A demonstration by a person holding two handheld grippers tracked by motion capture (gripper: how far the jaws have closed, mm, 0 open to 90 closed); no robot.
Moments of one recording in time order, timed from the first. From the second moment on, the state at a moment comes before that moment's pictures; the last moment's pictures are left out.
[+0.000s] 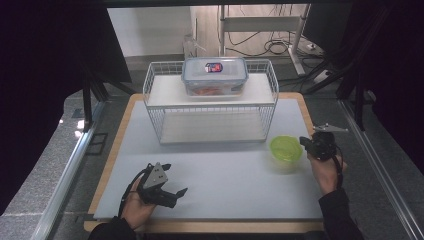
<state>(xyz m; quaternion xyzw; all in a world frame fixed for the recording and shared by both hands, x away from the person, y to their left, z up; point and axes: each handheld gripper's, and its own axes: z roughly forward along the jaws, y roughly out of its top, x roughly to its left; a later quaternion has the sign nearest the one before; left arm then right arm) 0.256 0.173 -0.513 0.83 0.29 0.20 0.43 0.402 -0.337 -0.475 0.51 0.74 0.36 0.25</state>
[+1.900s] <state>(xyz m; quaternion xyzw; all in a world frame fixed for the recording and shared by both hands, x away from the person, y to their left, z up) 0.256 0.172 -0.515 0.84 0.28 0.19 0.42 0.378 -0.288 -0.502 0.46 0.81 0.35 0.10</state>
